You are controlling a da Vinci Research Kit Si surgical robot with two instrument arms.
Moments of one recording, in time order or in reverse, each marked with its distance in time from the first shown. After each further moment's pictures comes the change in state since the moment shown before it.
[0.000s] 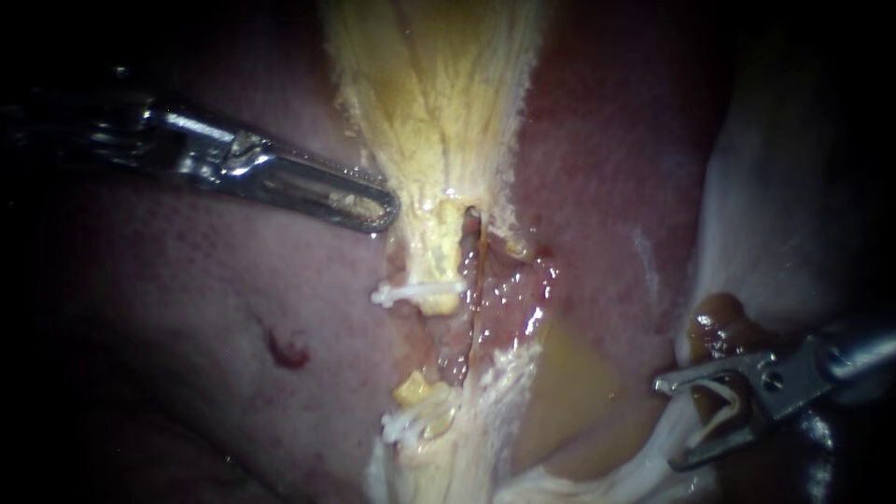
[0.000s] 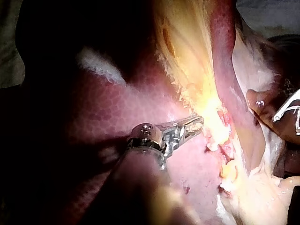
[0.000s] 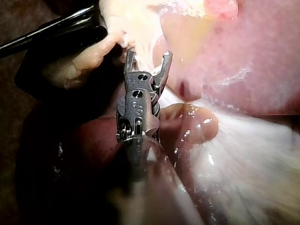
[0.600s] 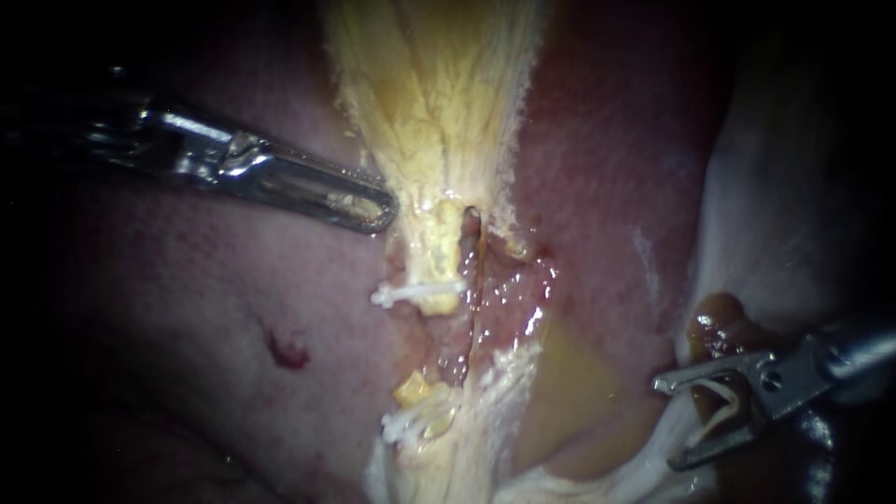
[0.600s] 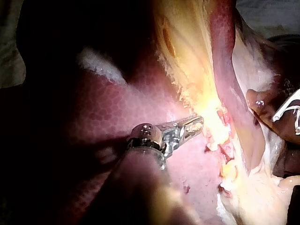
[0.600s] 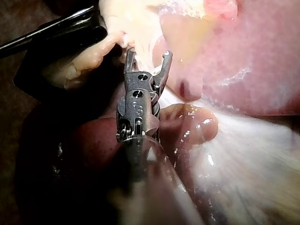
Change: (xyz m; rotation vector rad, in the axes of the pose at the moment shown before) right arm 0.000 0.000 0.000 -0.001 0.000 0.001; left arm 0.000 0.000 -0.001 0.005 0.003 -0.001
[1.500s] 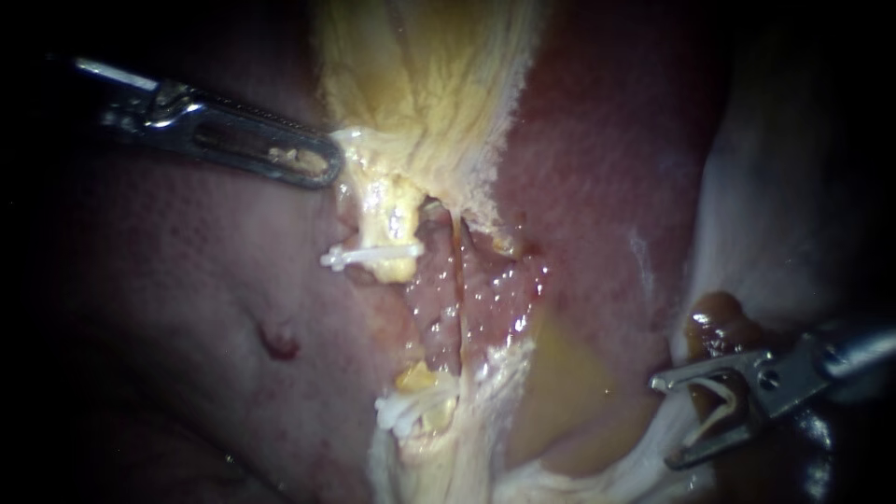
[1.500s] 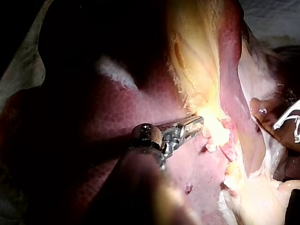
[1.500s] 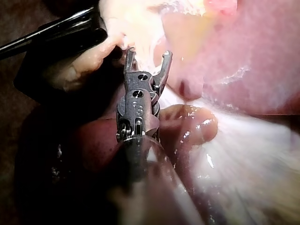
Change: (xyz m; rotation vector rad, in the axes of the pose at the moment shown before) right arm 0.001 0.000 0.001 -0.003 0.013 0.003; left arm -0.003 -0.001 -0.006 -0.017 -0.036 -0.022
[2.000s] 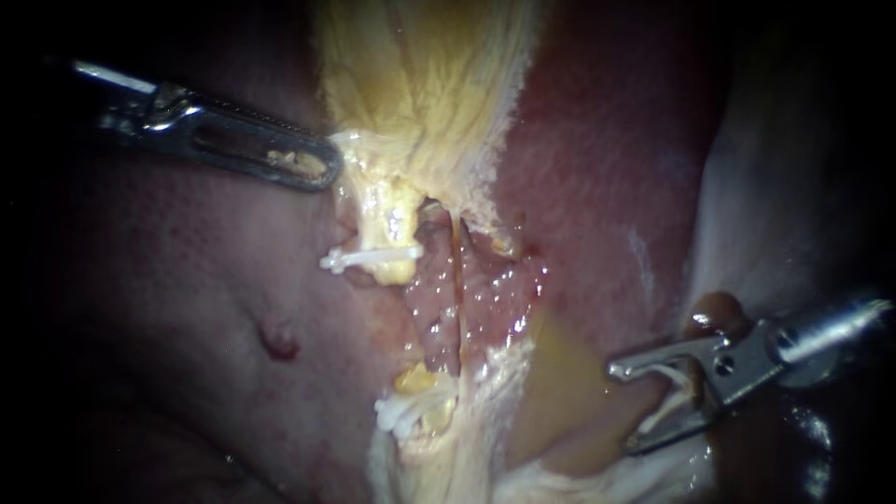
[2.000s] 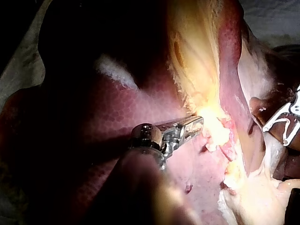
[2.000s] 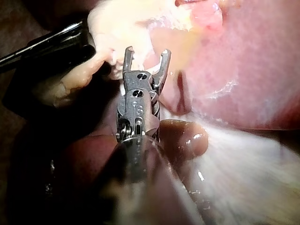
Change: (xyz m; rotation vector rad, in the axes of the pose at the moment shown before) right arm 0.003 0.003 0.003 -0.058 0.087 0.027; left arm 0.000 0.000 0.000 -0.002 -0.001 0.001
